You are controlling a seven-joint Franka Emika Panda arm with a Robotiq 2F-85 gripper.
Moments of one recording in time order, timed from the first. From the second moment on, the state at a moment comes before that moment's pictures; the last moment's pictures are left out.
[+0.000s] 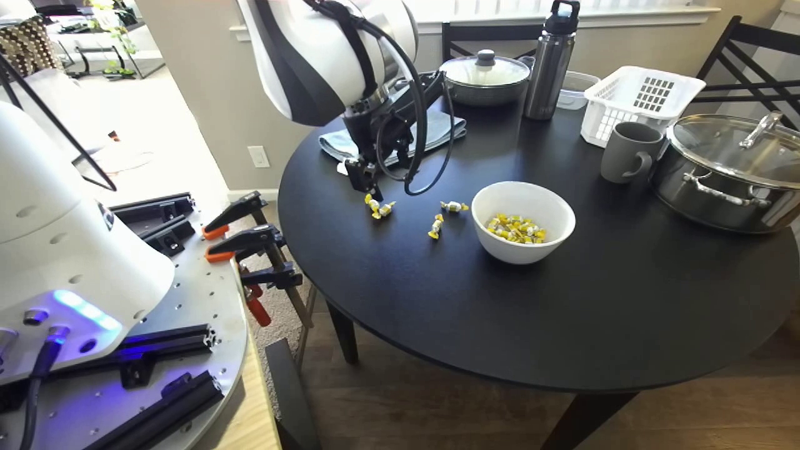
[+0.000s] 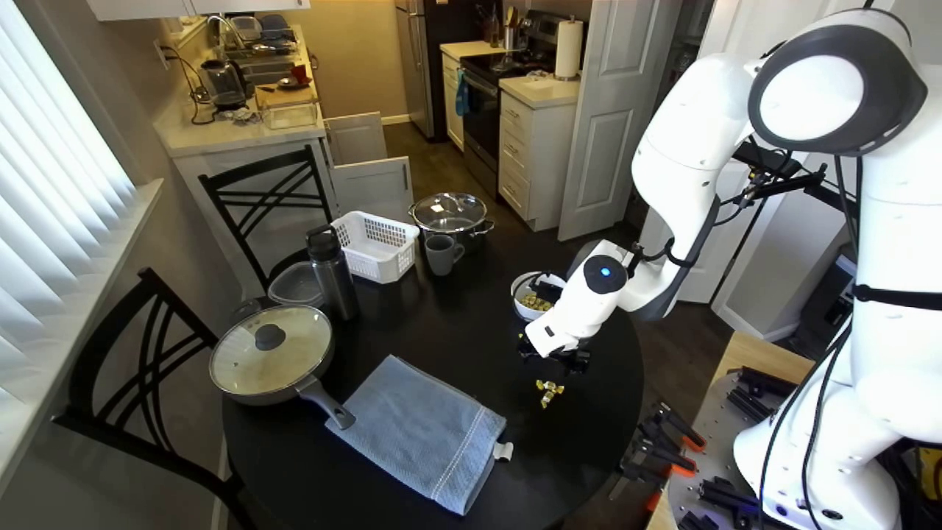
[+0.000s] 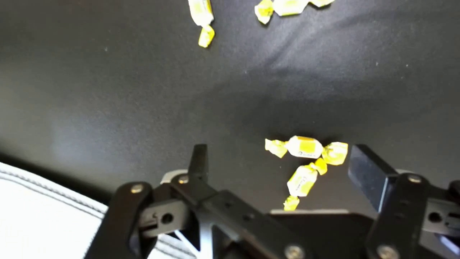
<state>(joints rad) -0.02 0.43 -0.02 -2.47 -1.75 3.12 -0.28</state>
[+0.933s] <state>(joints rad) 0.00 0.54 -0.02 -2.47 -1.69 3.18 -0.37</state>
